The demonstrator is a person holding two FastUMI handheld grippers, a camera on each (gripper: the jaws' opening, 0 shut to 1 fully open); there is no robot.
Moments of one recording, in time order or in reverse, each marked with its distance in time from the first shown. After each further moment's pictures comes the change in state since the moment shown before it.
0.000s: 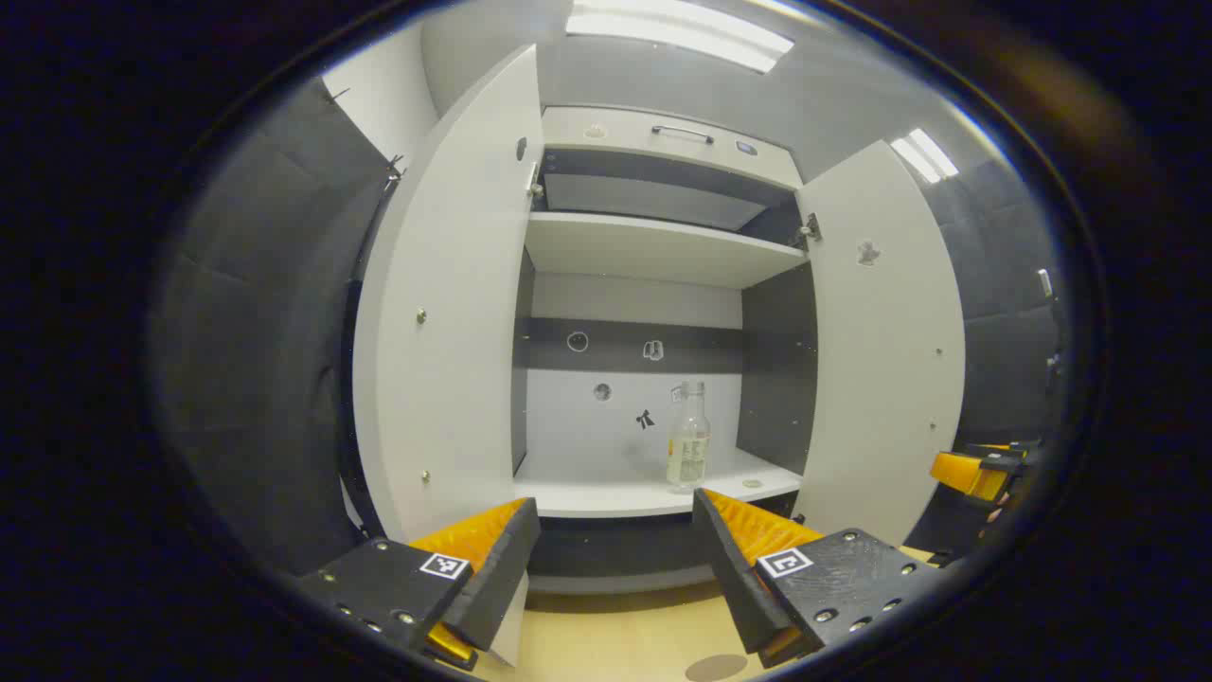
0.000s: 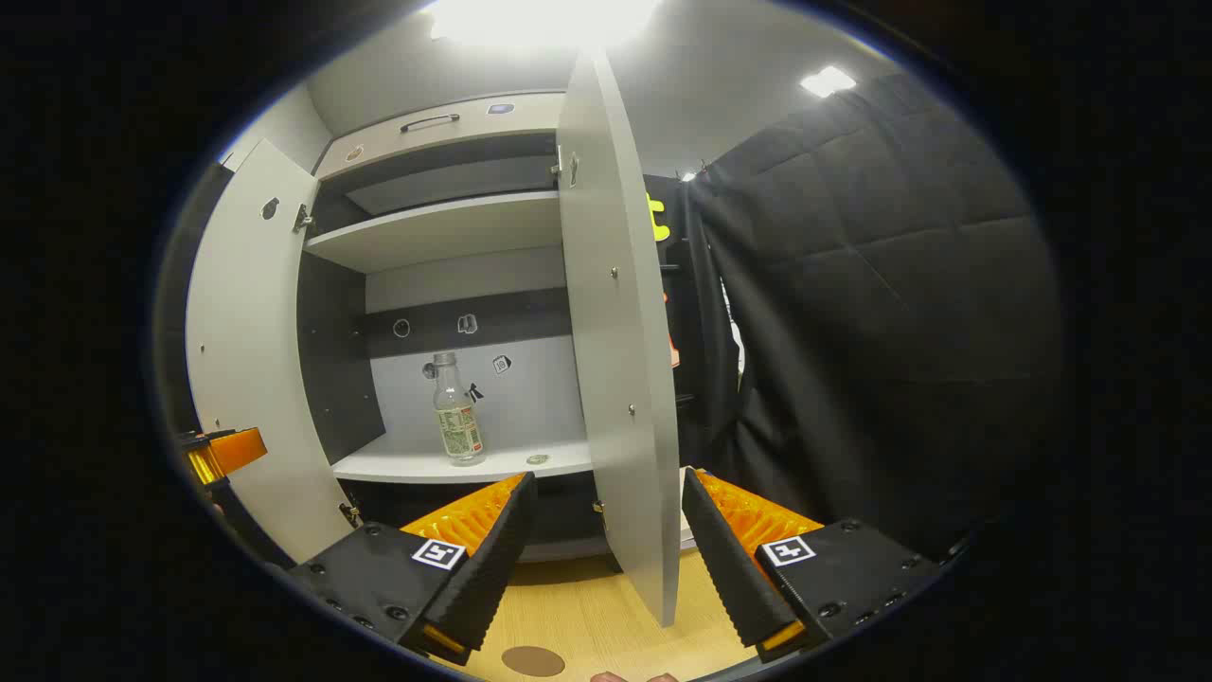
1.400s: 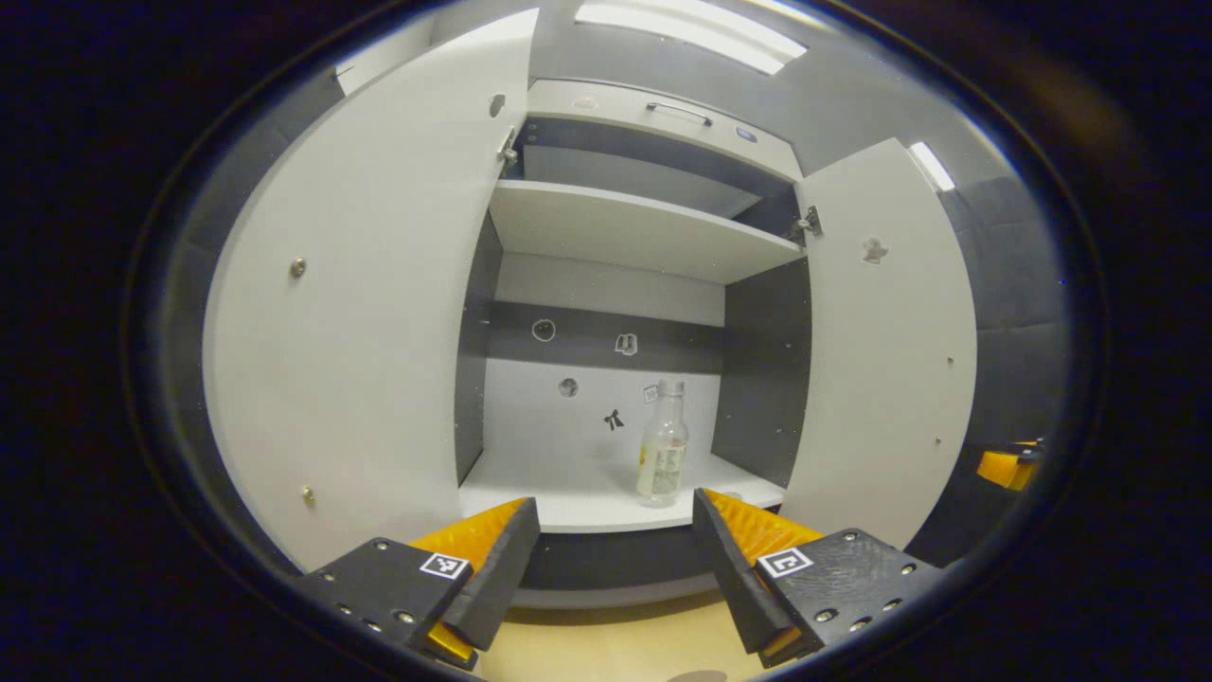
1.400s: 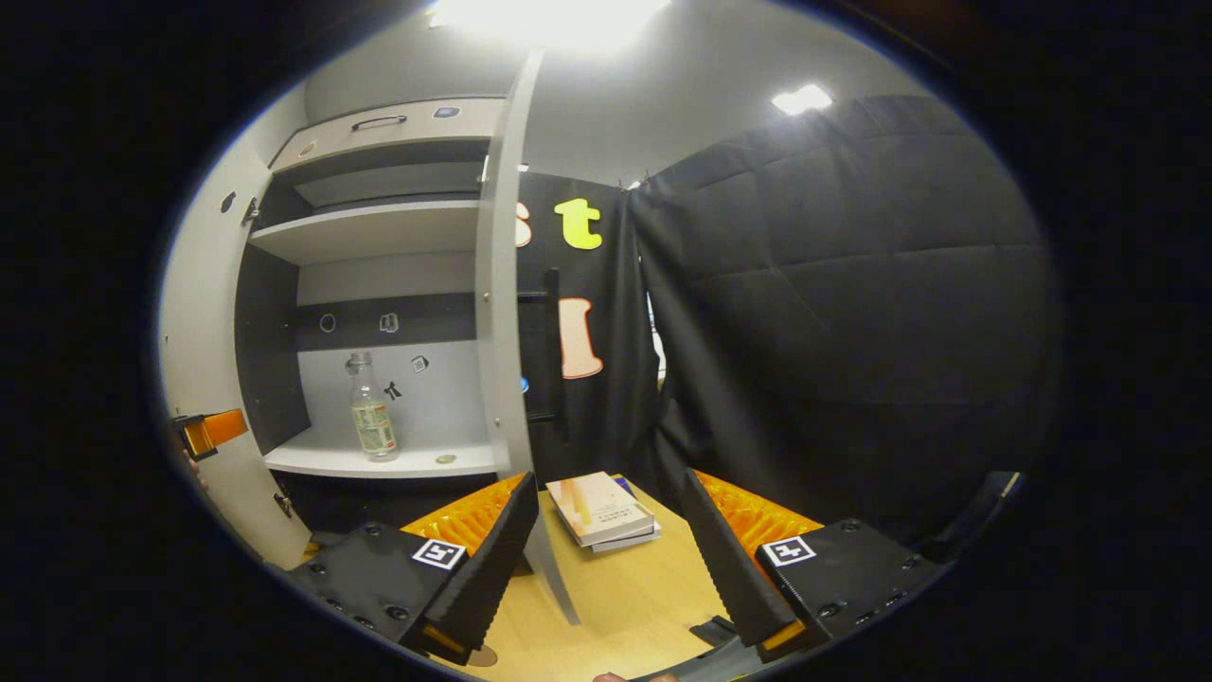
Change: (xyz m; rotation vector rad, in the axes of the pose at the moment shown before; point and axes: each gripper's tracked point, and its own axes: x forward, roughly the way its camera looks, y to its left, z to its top) left arm 0.074 -0.033 0.000 -0.051 0.008 -0.109; right arm -0.023 -0.090 0.022 -0.048 -0.019 -0.253
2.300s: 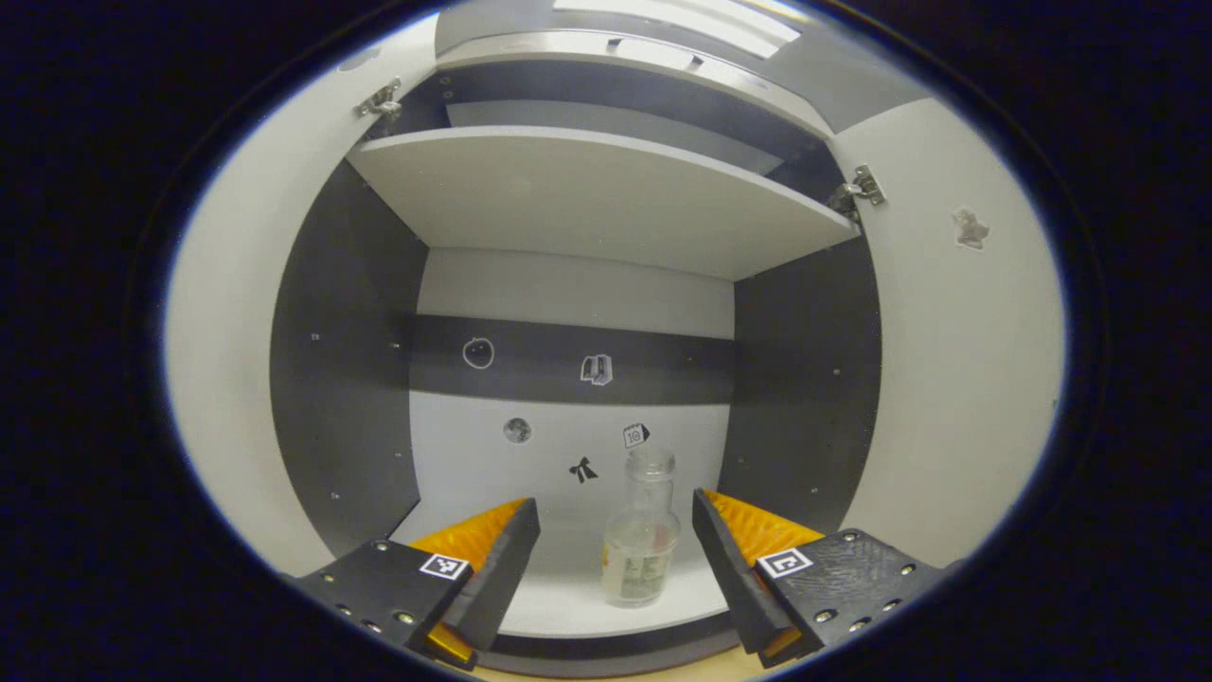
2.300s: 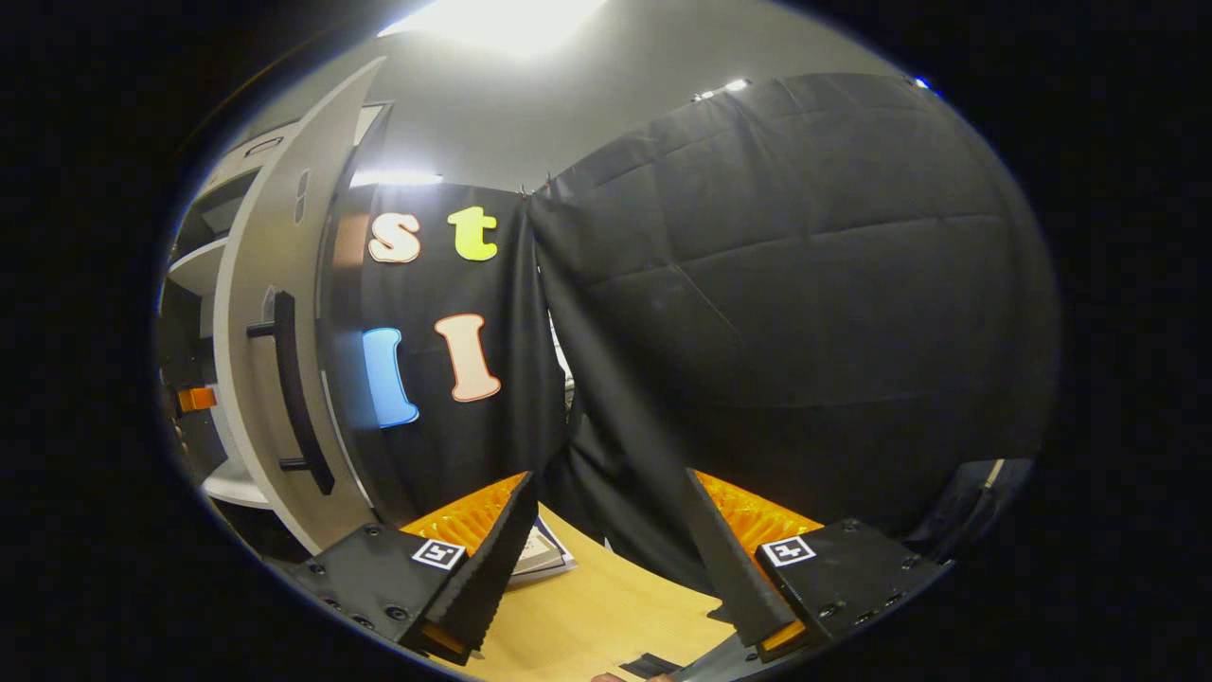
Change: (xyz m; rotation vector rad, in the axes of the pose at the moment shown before) left arm 0.195 -0.033 0.029 0.029 0.000 0.014; right arm 0.078 -0.125 0.001 0.090 -0.024 -0.197
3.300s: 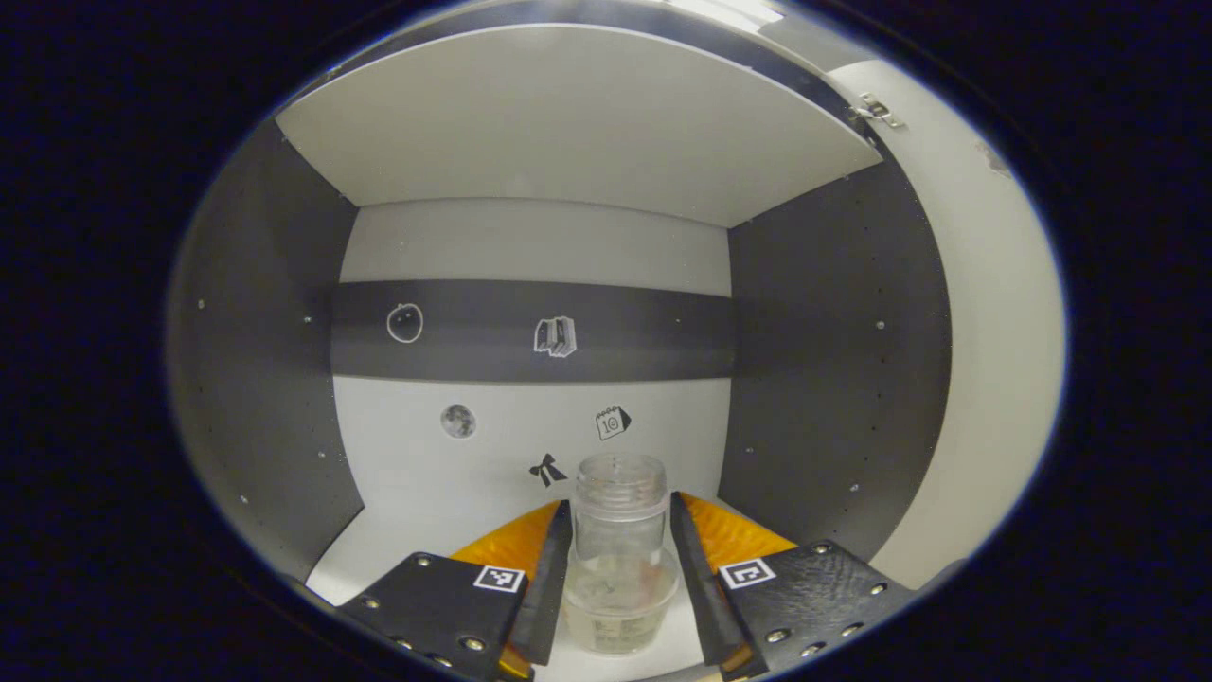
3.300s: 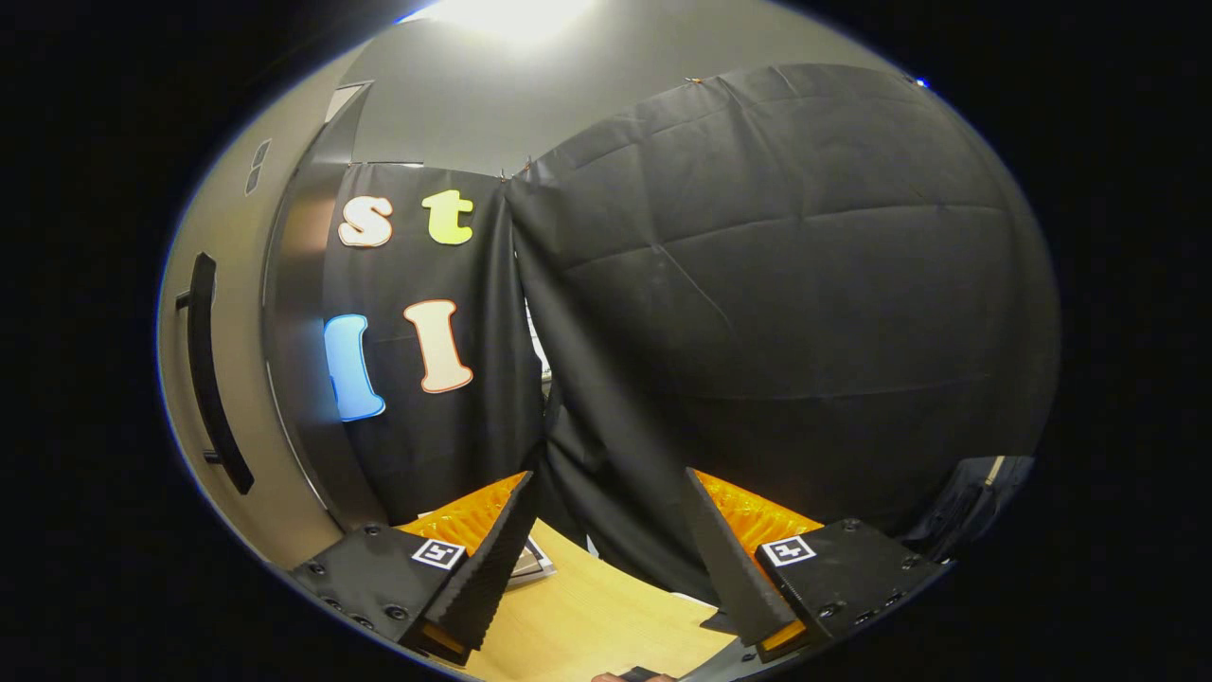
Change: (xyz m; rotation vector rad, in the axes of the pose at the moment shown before) left arm 0.091 -0.023 -0.035 0.046 0.043 -0.053; right arm 0.047 -0.012 -0.018 0.000 0.024 -0.063
